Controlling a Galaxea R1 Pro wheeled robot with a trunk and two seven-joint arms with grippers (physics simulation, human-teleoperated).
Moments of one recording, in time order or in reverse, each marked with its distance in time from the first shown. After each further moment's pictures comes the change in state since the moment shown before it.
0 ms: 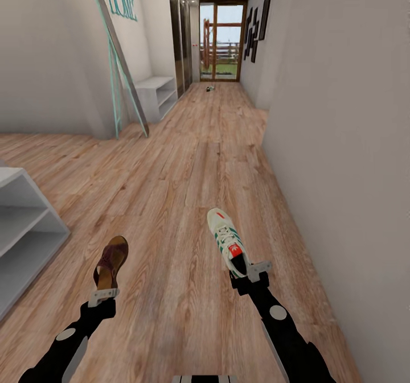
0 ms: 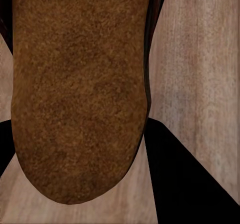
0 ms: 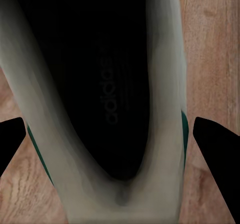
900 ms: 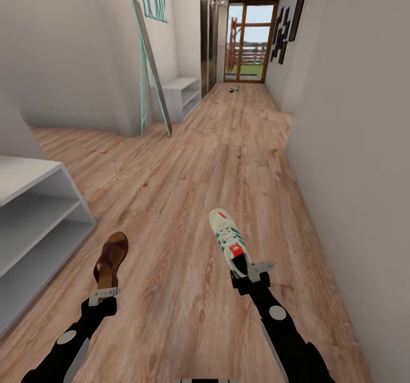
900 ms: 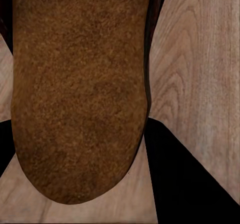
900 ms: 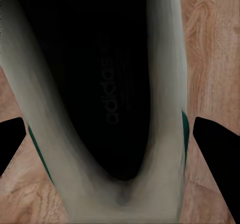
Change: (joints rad) left arm 0.000 -0.007 -0.002 0.016 -0.003 -0.098 0.003; right arm 0.000 0.003 -0.001 0.003 0.002 0.004 -0.027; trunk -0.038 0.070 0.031
